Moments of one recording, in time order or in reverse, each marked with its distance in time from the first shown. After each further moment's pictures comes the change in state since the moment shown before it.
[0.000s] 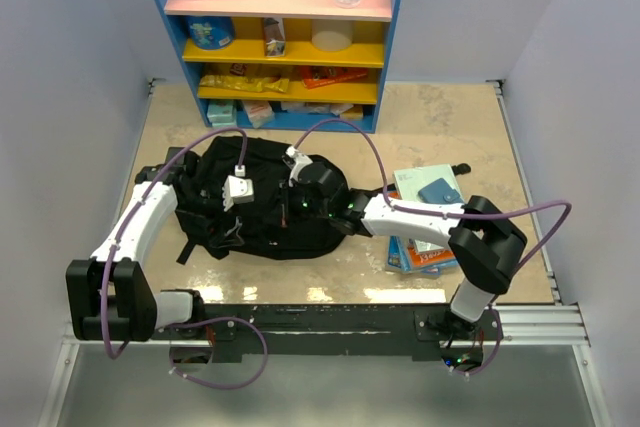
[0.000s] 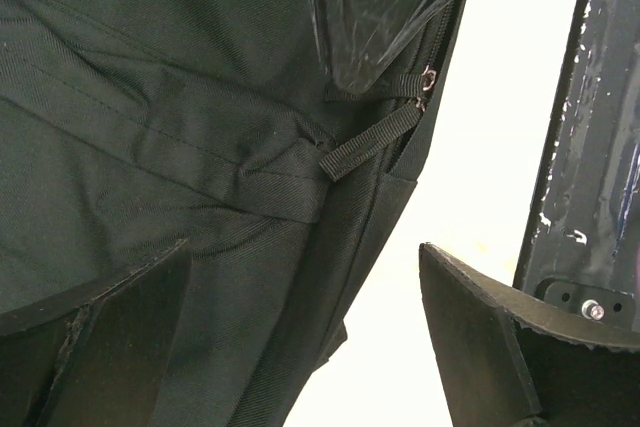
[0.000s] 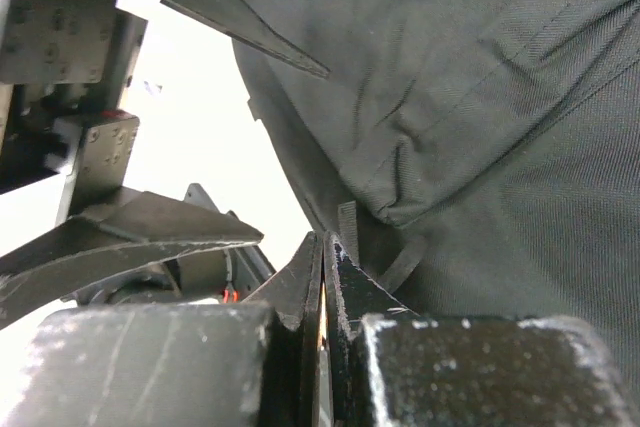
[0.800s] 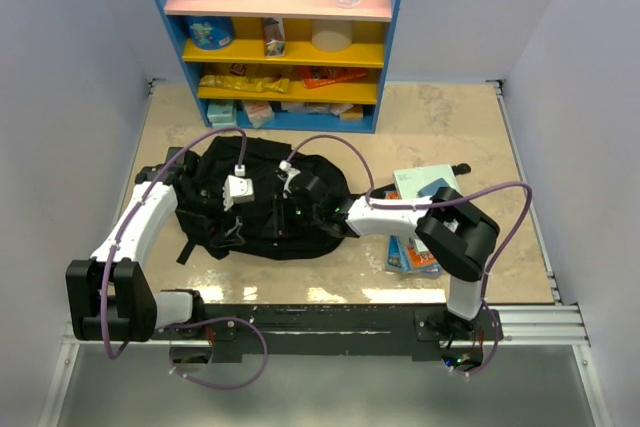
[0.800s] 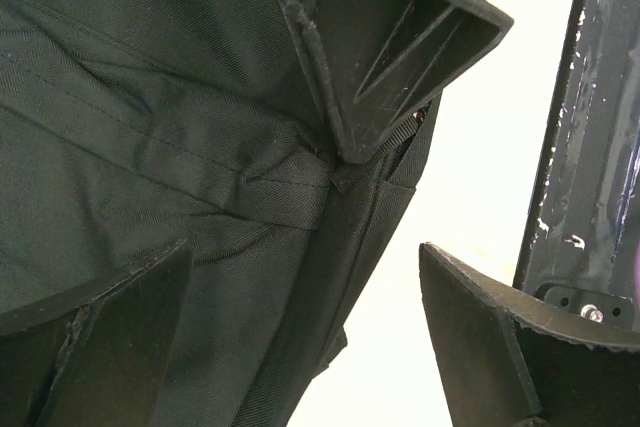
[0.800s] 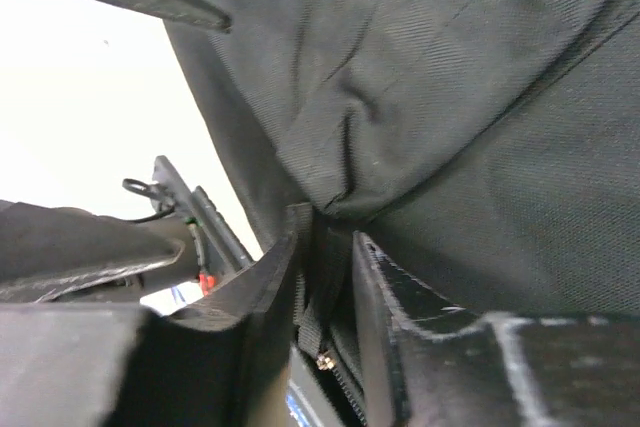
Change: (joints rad) left arm -0.002 -0.002 0.000 0.003 0.016 -0.001; right arm 0.000 0.151 0.011 0.019 -0.085 0.050
